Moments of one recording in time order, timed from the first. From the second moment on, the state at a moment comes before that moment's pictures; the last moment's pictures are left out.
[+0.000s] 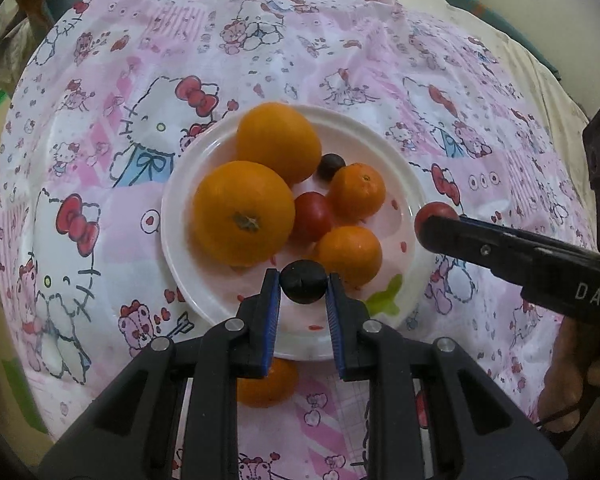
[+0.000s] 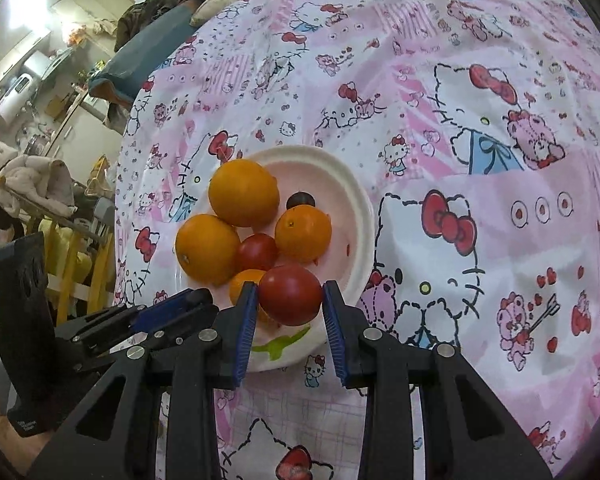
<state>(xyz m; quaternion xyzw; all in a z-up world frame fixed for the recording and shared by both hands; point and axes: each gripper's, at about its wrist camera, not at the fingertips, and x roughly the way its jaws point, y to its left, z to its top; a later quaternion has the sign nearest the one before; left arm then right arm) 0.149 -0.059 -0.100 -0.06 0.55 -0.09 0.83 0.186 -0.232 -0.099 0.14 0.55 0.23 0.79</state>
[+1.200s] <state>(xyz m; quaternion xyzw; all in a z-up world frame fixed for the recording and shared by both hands) 0.135 -0.028 -0.069 -0.09 0.50 -0.07 0.86 0.175 -0.235 -0.073 0.15 0.53 0.21 0.81</state>
